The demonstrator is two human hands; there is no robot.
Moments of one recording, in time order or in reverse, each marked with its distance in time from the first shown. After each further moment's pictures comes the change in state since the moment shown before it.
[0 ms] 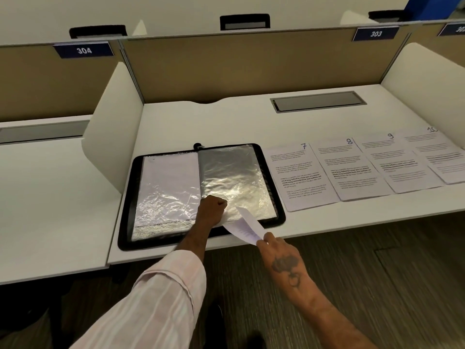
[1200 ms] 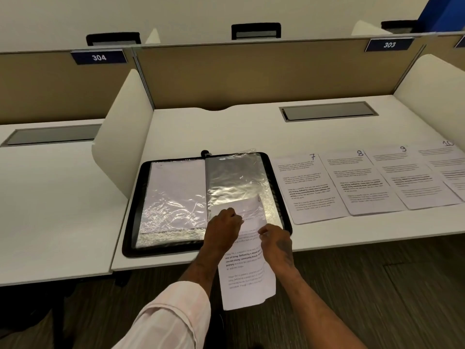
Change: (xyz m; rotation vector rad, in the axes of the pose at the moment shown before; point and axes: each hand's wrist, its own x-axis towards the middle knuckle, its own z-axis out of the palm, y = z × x) left_hand -0.035 0.009 0.014 0.500 0.173 0.431; right_hand 0.077 0.003 0.014 0.746 0.148 0.383
